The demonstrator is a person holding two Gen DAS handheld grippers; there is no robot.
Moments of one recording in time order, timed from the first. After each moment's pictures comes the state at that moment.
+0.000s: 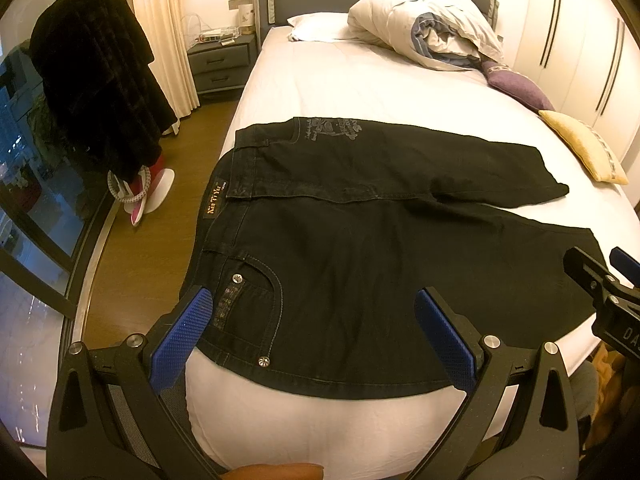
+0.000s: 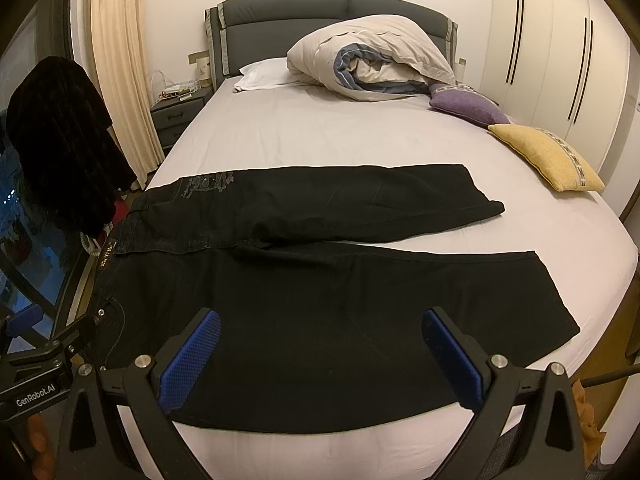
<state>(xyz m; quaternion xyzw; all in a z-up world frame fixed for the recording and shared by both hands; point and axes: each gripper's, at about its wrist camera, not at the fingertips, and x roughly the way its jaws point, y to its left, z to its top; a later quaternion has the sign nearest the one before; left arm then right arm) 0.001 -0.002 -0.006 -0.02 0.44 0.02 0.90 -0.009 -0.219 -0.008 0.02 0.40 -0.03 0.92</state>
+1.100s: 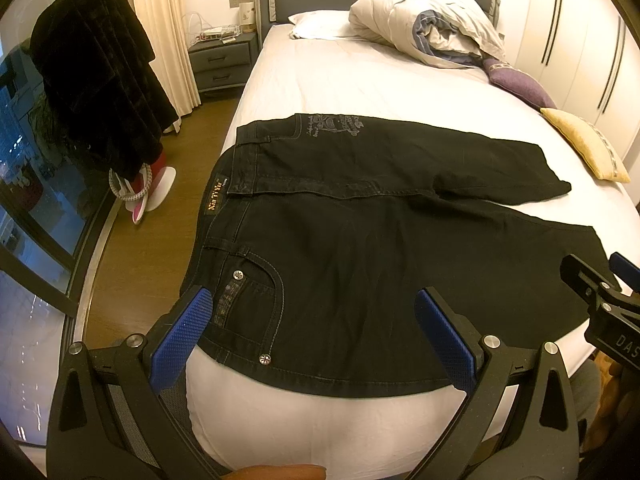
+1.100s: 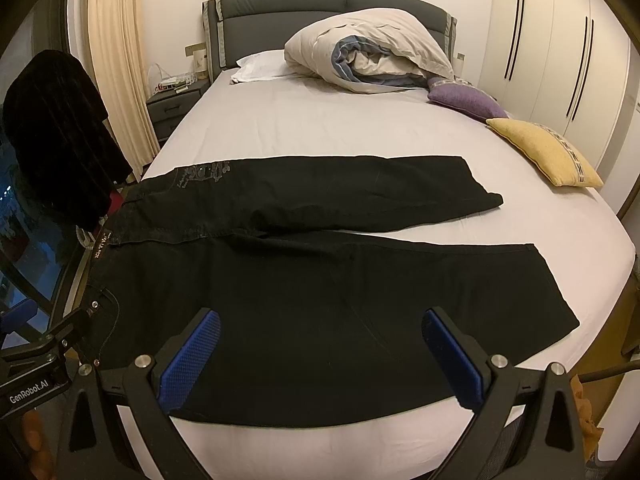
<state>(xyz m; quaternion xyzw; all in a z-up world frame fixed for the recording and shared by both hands) 0.002 0.001 -0.010 -0.02 0.44 0.02 0.90 -0.009 -0.215 -0.020 0.01 0.41 -0.03 0.91</state>
